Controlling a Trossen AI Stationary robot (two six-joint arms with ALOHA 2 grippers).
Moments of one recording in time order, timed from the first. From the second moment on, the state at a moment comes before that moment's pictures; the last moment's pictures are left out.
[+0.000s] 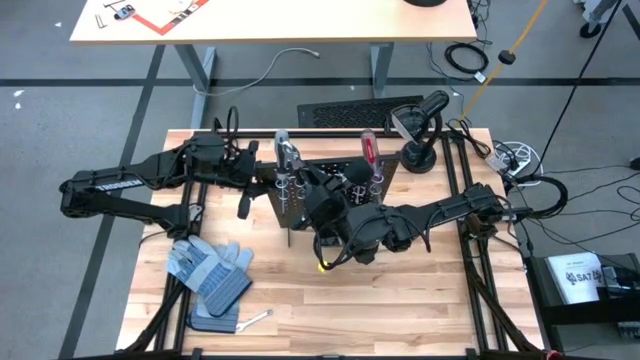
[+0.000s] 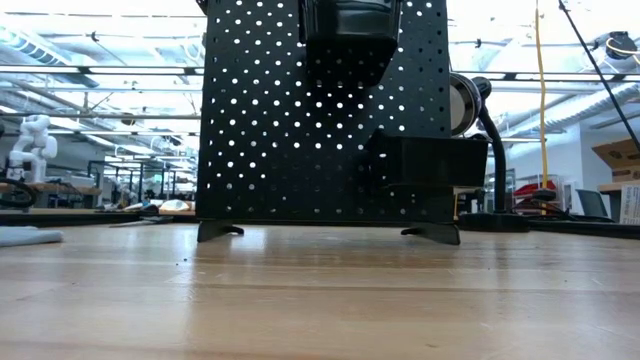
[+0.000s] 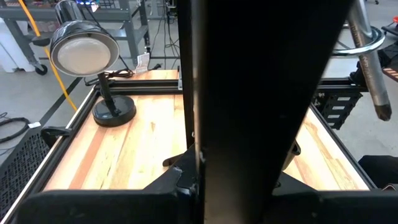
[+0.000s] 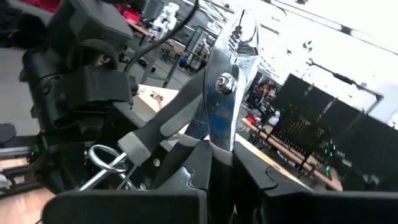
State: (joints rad) left arm 0.17 0.99 1.02 -0.40 0.23 0.08; right arm 0.33 1.97 2.11 0.01 1.30 -0.59
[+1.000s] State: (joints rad) left arm 0.17 0.99 1.02 -0.40 0.24 0.09; right arm 0.33 1.97 2.11 0.07 1.27 -0.76
